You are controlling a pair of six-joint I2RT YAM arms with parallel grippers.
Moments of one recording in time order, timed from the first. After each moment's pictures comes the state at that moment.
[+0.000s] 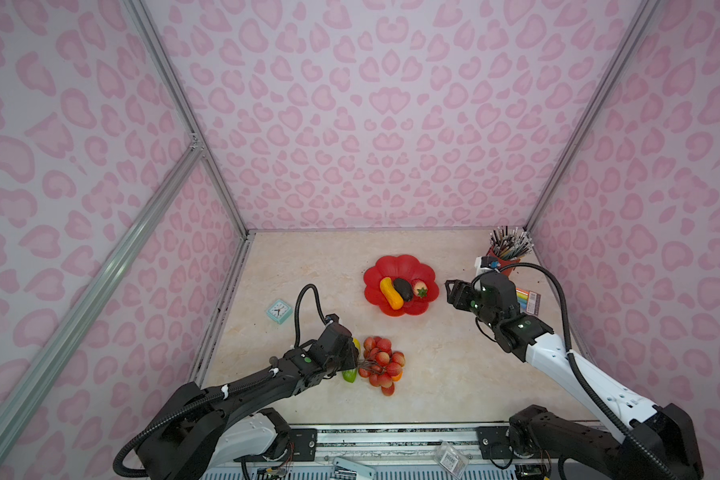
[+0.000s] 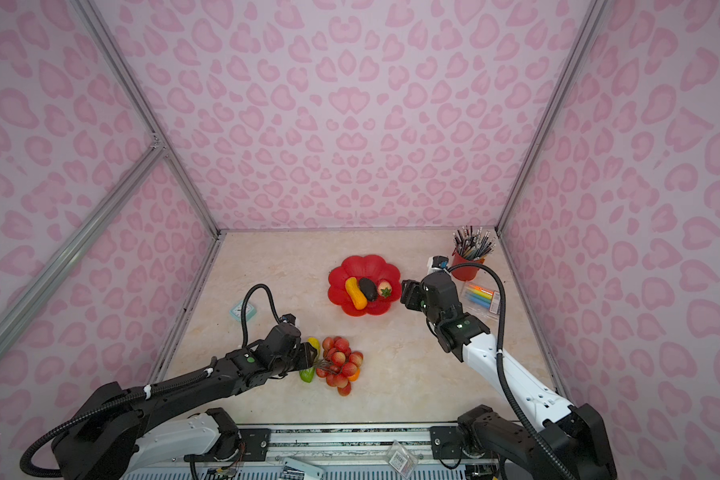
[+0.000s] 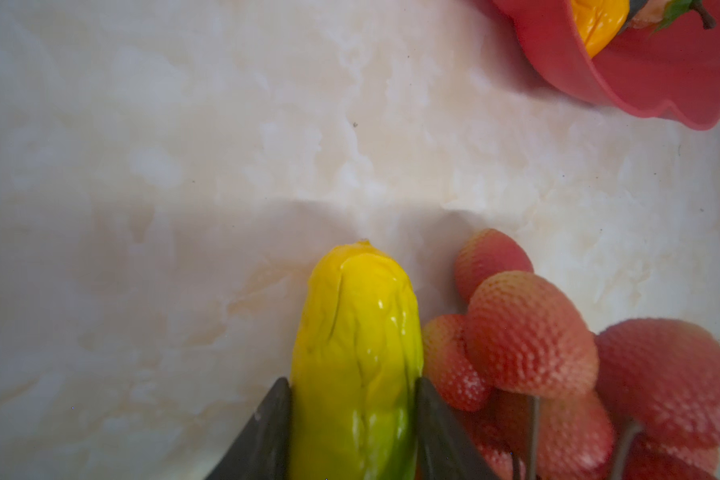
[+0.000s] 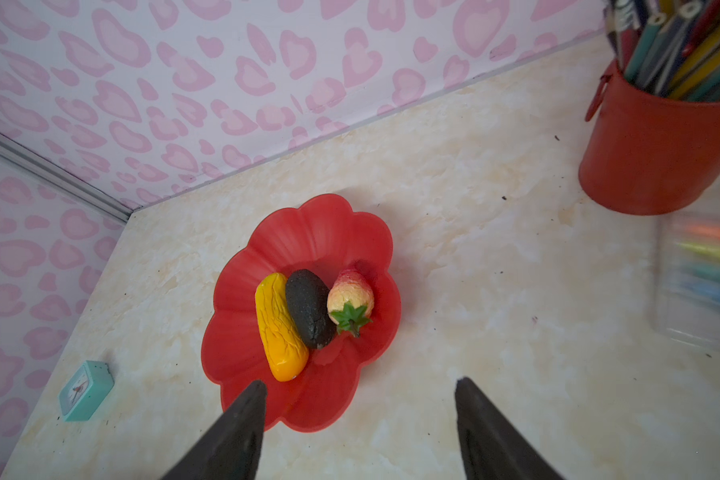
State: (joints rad) left arm -0.74 1.18 0.46 -0.22 -0.08 -0.80; right arm 0.42 1.08 0.74 -0.16 0.15 0.56
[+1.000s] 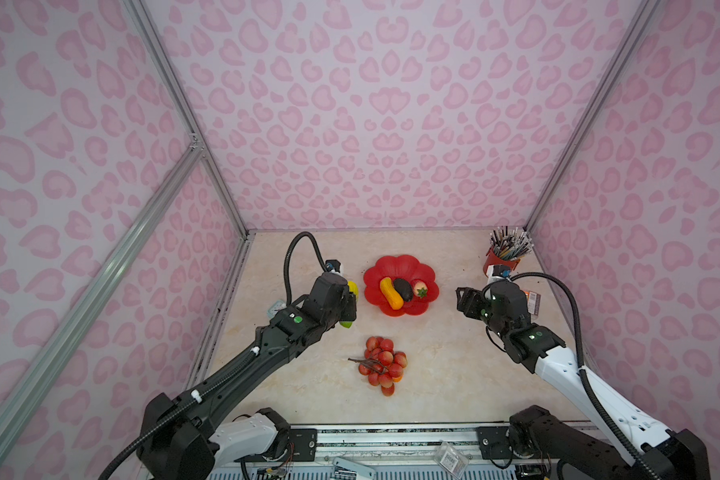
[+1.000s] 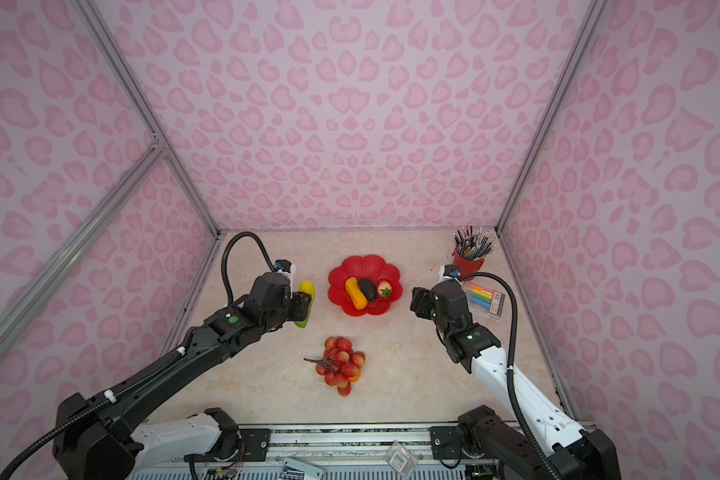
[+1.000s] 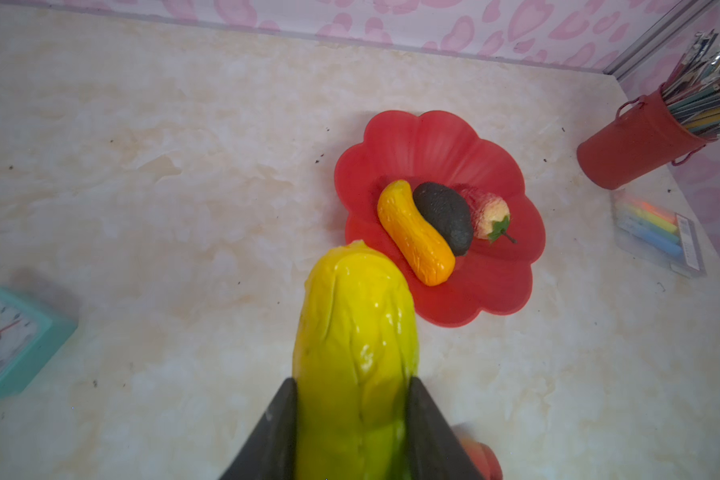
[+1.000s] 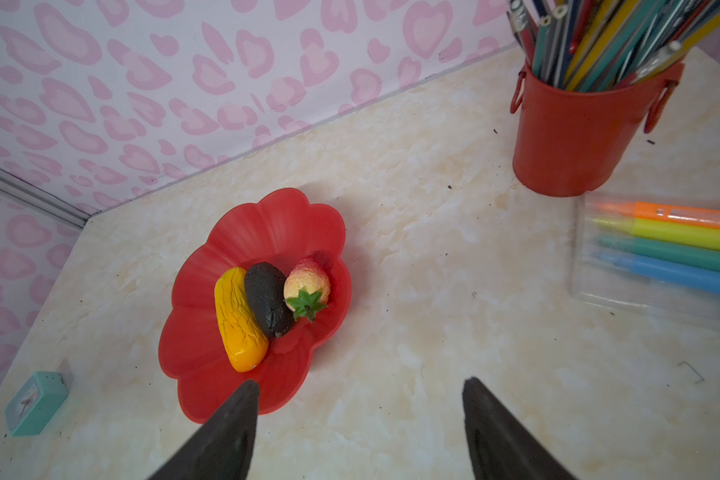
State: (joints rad) left arm -0.63 1.28 1.02 -0.47 -0.18 -0.46; right arm 0.37 1.00 0.68 -0.23 0.17 0.54
